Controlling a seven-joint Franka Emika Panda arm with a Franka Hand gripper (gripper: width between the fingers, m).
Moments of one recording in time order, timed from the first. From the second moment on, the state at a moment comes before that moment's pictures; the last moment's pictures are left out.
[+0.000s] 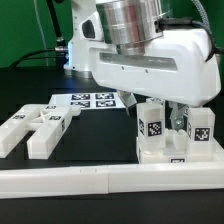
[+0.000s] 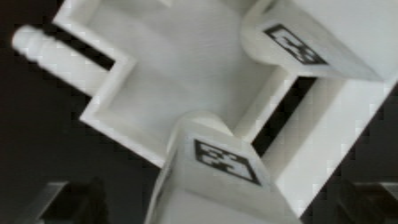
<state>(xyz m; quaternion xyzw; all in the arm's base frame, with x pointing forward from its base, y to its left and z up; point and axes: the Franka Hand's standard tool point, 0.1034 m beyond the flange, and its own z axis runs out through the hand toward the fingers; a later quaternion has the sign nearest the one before) 0.664 0.045 0.076 -0.89 0.44 0.05 0.08</state>
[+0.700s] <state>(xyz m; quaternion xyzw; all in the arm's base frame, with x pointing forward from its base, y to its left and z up) 0.669 0.043 0.088 -0.99 0.09 -0.01 0.06</state>
